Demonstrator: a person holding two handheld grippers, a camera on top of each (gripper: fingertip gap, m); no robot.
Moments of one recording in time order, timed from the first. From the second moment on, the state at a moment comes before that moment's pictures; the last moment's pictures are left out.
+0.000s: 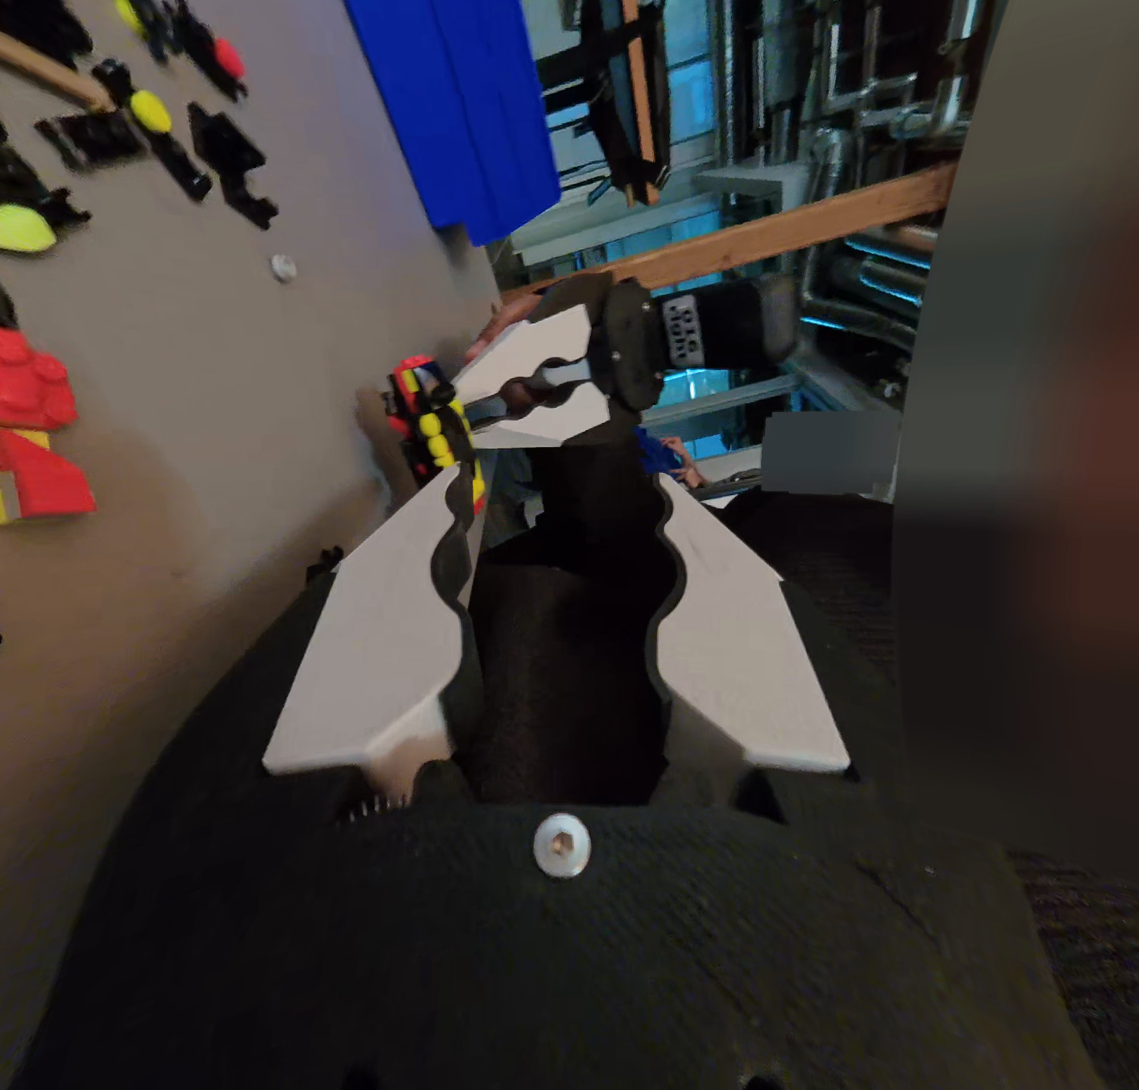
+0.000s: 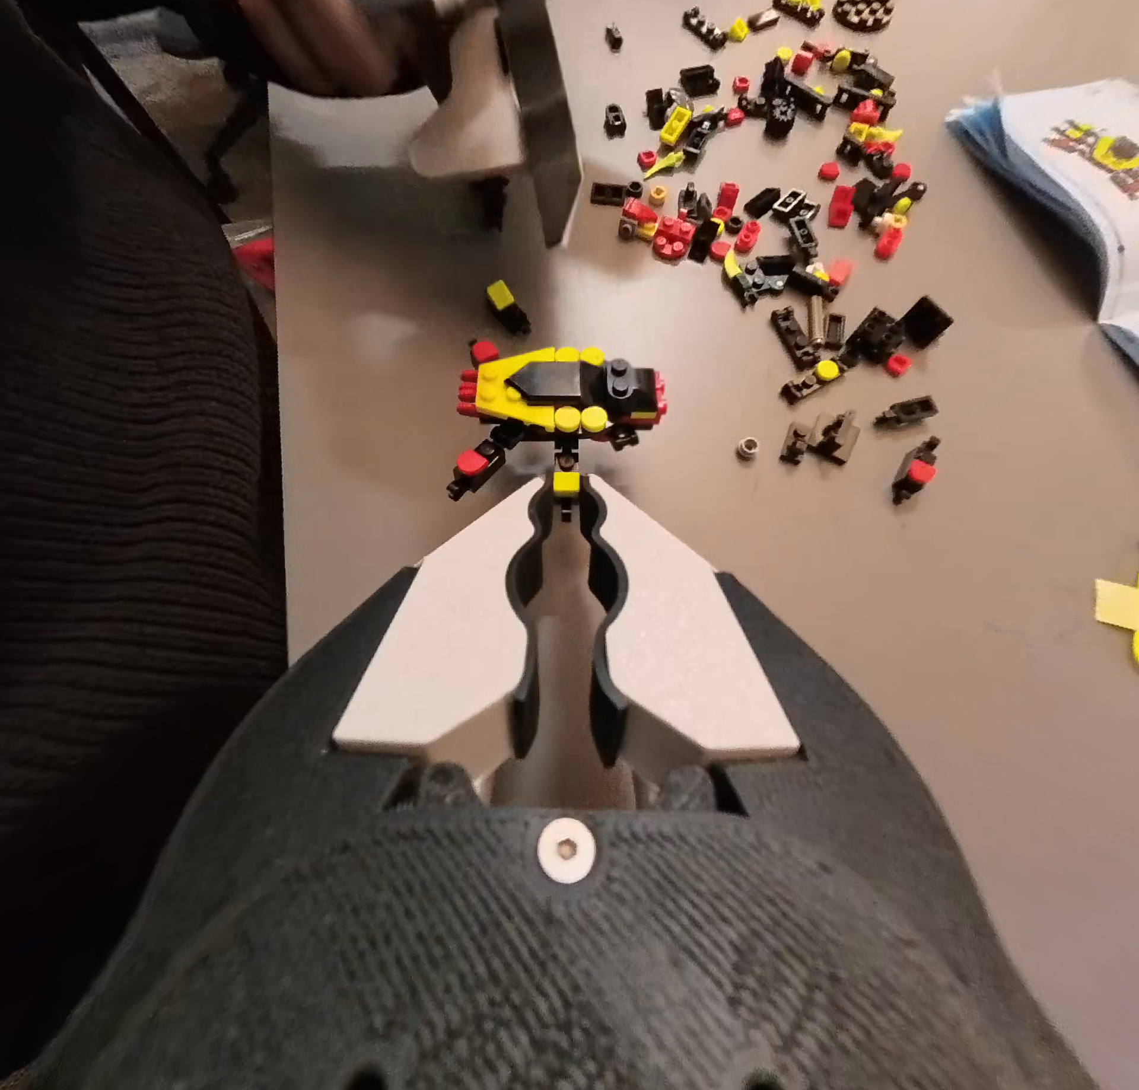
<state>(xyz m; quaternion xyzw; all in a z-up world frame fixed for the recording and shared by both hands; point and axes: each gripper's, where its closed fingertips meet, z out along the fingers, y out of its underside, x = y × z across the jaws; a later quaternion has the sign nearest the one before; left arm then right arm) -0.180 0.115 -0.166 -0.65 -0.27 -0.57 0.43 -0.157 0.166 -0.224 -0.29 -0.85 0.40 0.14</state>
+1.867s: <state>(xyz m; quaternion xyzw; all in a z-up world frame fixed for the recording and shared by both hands) -0.181 0.090 -0.247 -0.92 -0.09 -0.14 0.36 -0.174 0.142 -0.236 -0.51 -0.76 0.40 0.10</state>
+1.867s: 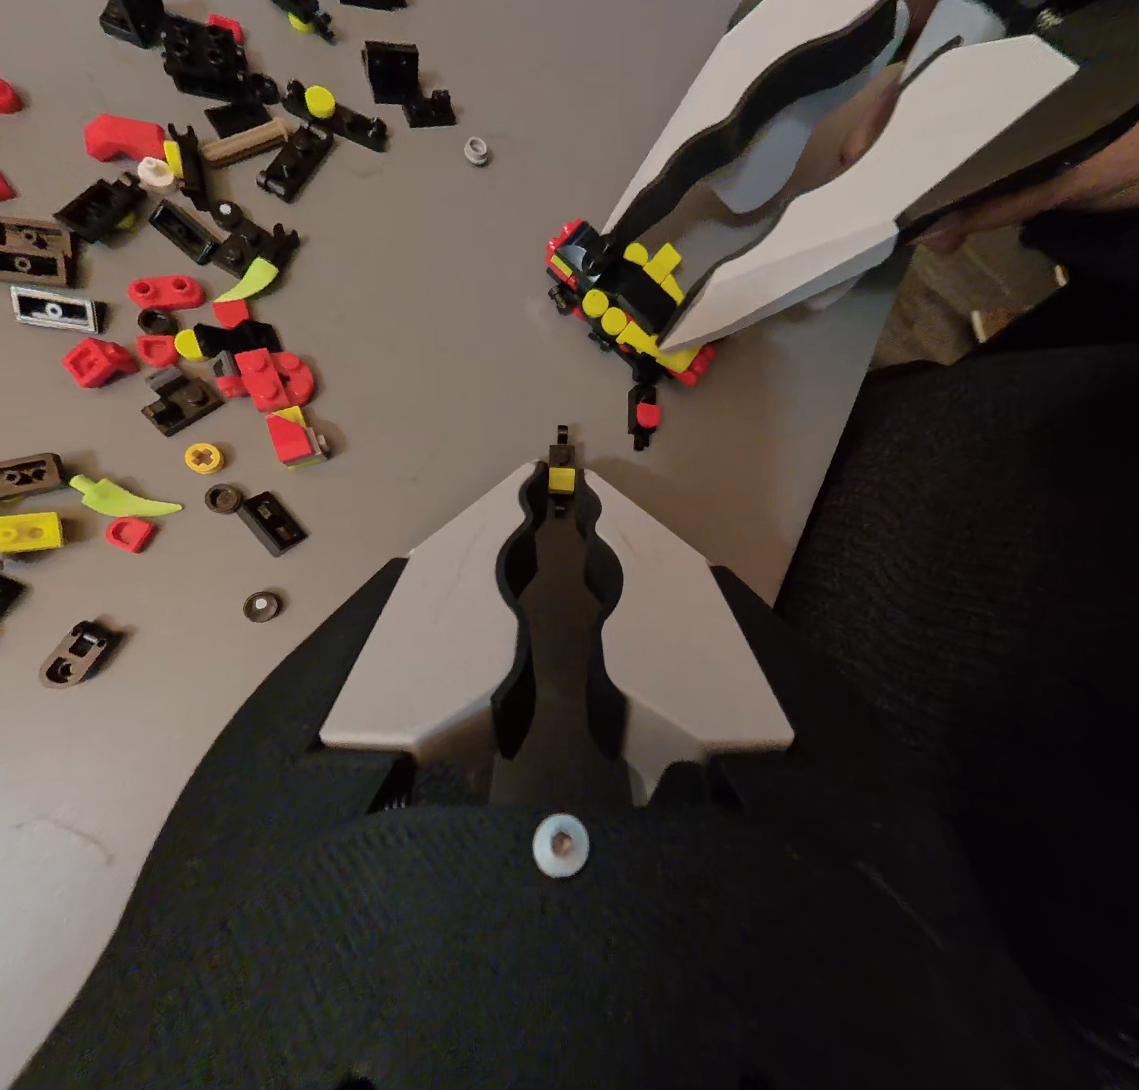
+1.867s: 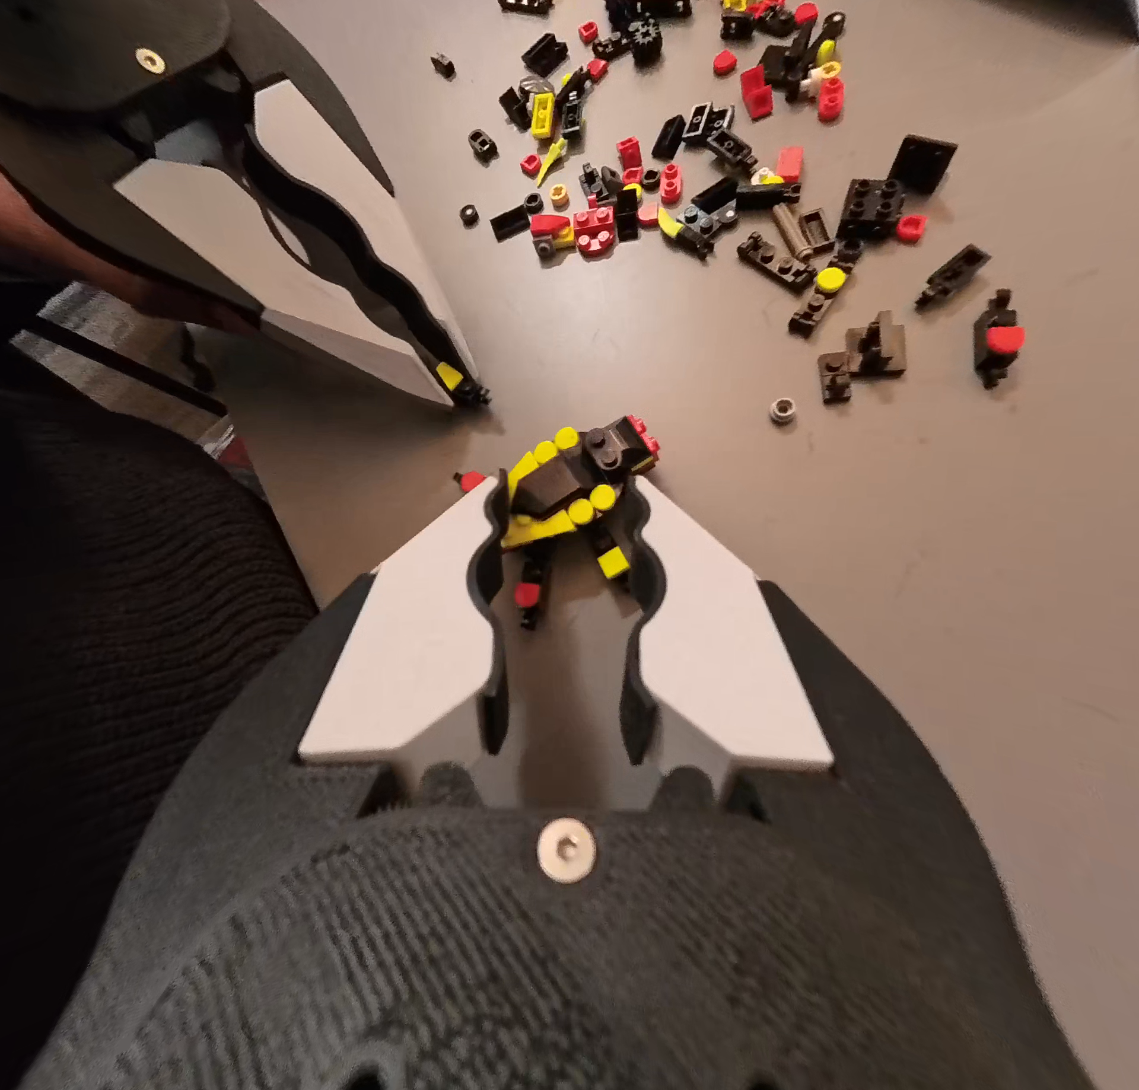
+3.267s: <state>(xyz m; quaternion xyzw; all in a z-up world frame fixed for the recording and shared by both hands) -0.169 0.092 -0.226 -0.90 -0.07 -0.17 0.40 -0.174 0.130 -0.209 -0.42 -0.77 0.47 0.11</state>
